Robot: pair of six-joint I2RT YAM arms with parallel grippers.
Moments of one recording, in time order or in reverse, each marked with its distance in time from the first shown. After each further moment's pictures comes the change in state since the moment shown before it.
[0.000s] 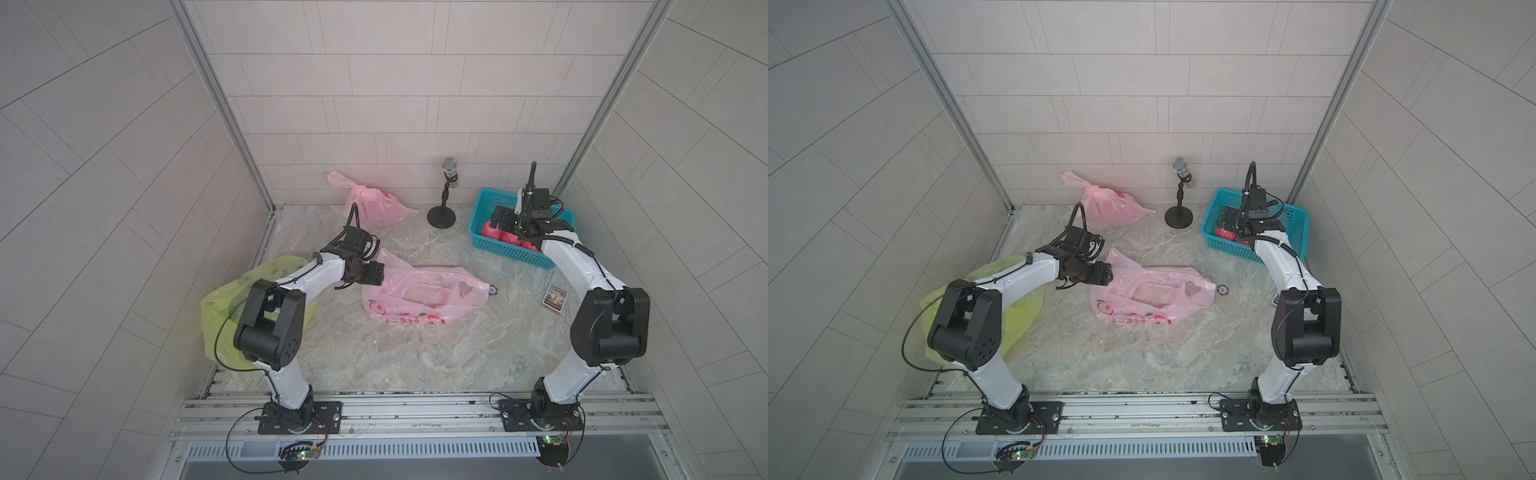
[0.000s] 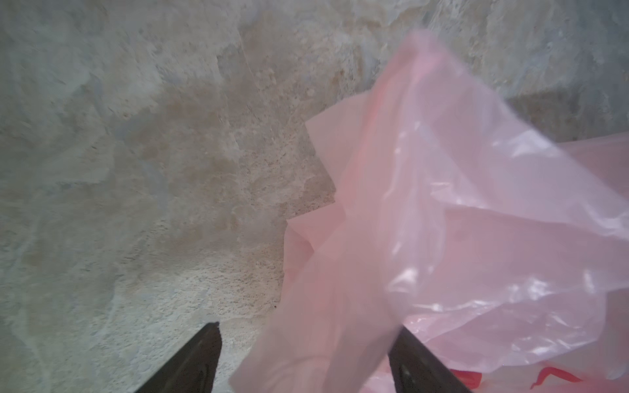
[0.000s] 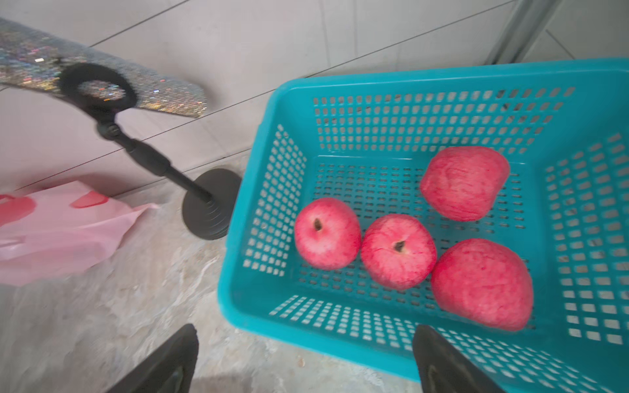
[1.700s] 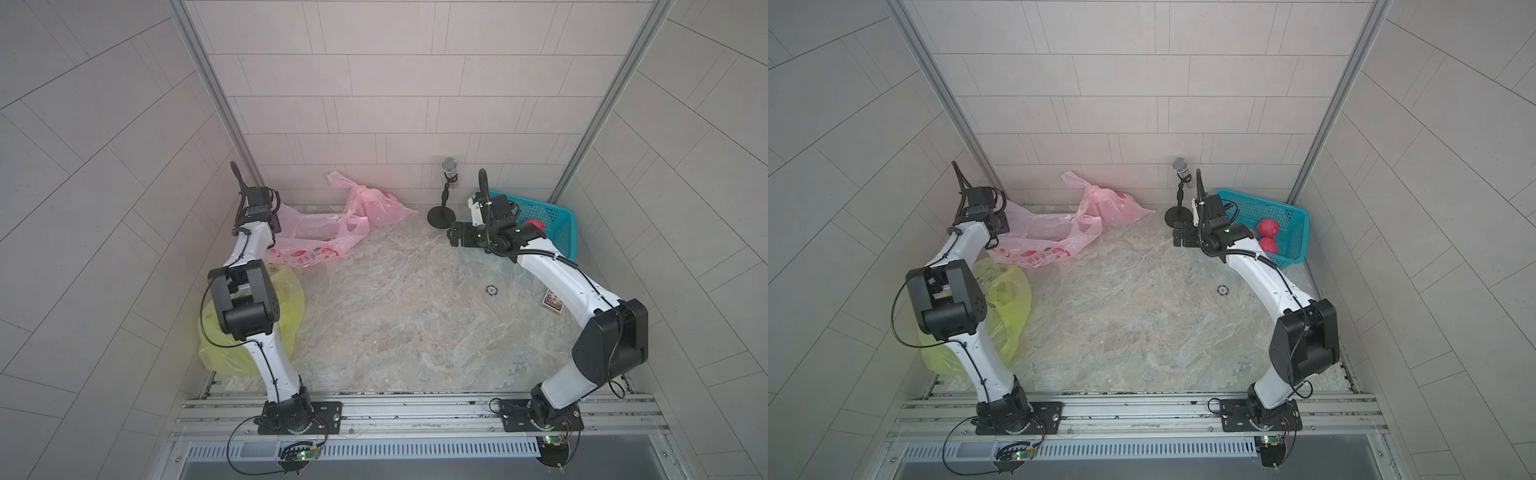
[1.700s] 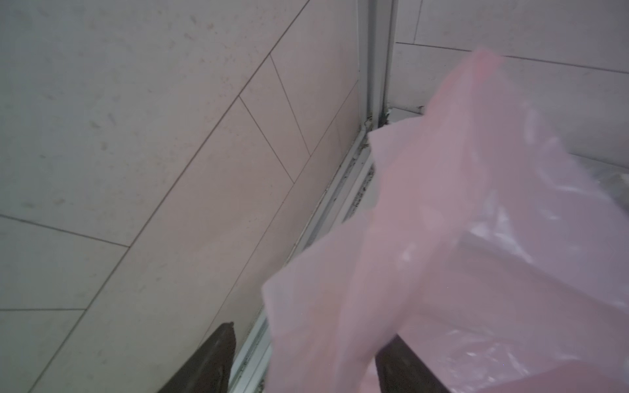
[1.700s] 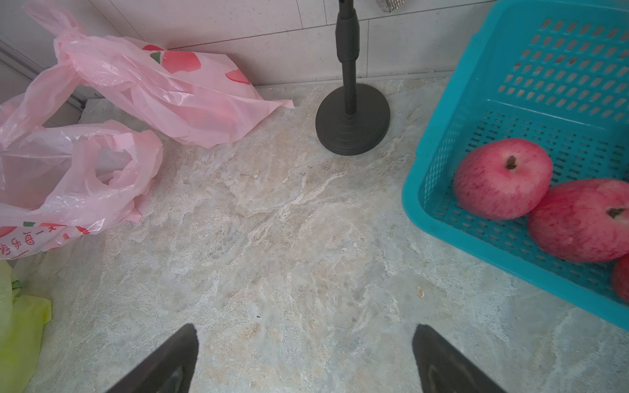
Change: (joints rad) left arm 0.617 0.209 0.477 0.124 -0.509 0.172; right arm 0.306 -0.053 0.026 -0.158 -0.038 -0.020
